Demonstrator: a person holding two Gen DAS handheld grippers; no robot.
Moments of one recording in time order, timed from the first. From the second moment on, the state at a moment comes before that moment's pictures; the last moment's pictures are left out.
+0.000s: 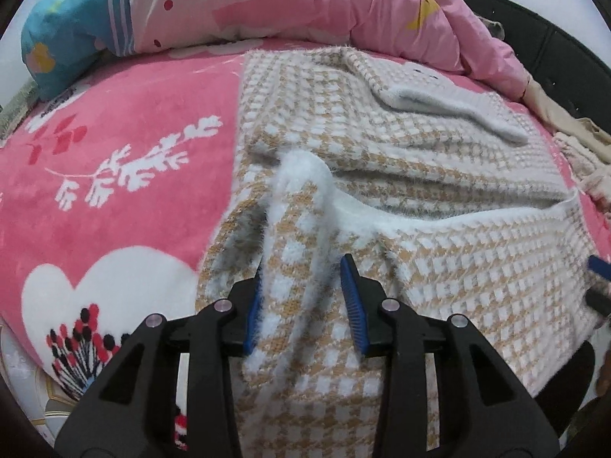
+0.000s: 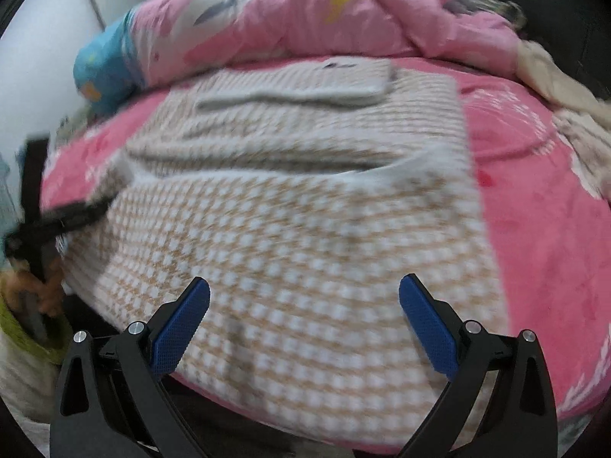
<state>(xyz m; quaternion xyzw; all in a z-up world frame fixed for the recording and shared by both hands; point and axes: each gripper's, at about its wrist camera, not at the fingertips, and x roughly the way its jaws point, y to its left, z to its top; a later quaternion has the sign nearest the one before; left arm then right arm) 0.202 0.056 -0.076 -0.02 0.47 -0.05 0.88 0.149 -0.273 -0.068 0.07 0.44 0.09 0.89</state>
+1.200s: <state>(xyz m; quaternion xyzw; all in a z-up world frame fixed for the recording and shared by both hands) 0.206 0.044 -0.077 0.01 0.47 -0.03 0.88 0.184 -0.324 -0.080 0.09 0.47 0.09 0.87</state>
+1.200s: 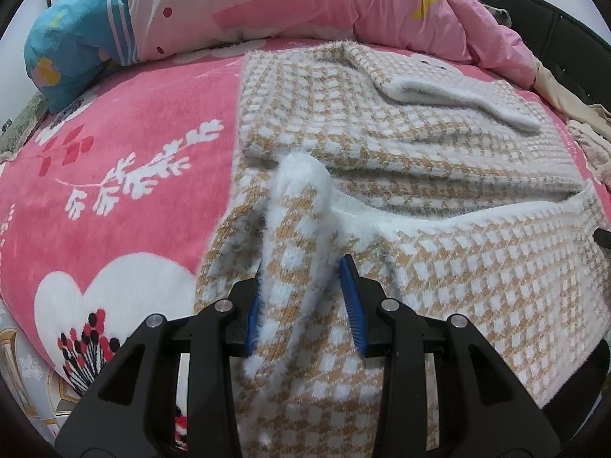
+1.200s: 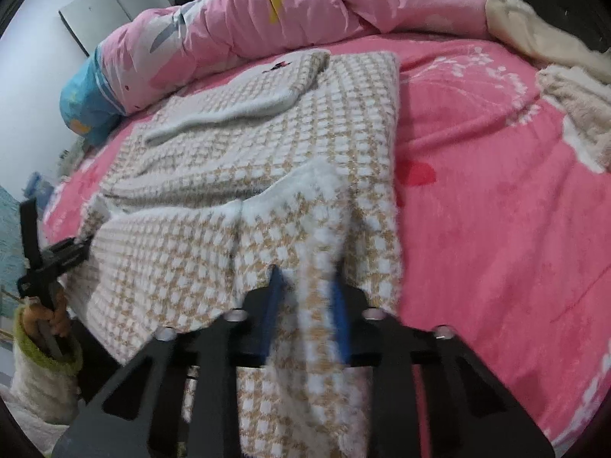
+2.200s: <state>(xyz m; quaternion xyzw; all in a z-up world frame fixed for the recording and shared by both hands) 0.243 0.043 0.103 0.05 0.25 -0.06 0.96 0.238 -0.316 0.083 0.01 0.26 0.04 0.96</state>
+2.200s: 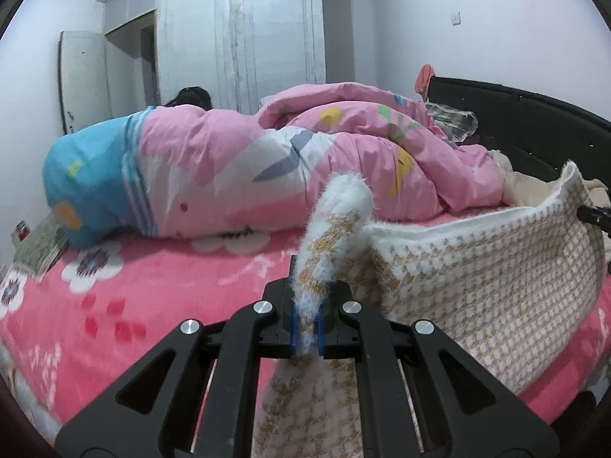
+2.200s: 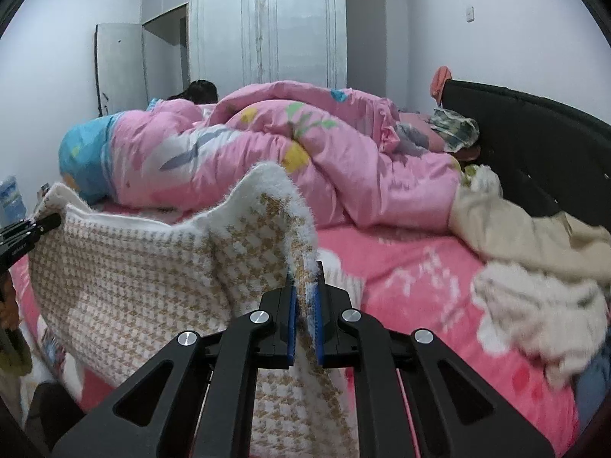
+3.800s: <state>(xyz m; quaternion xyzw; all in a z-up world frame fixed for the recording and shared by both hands) 0.335 0.079 0.025 -0.02 0.40 -0.14 0.91 0.312 -0.345 -0.022 0.15 0.42 0.15 0.88</state>
